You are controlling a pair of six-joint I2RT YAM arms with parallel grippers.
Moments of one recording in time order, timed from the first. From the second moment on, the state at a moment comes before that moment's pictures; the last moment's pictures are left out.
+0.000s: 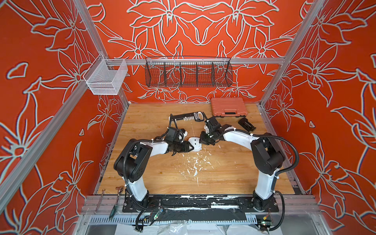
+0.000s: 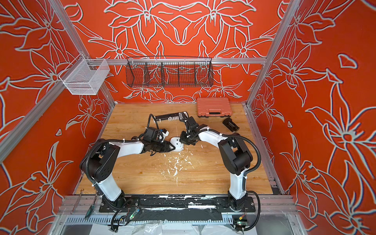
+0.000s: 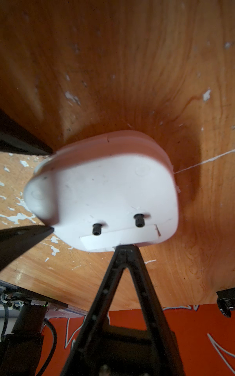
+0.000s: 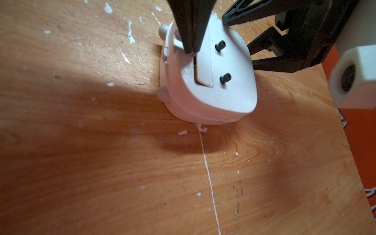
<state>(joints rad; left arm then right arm) -0.39 1.75 0.85 -0.01 0.56 -0.45 0.56 1.89 1.28 -0.46 -0.31 0.79</state>
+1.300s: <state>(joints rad) -0.39 1.76 0.86 -0.01 0.57 -0.45 0.62 1.91 1.36 -0.54 -0.16 0.63</state>
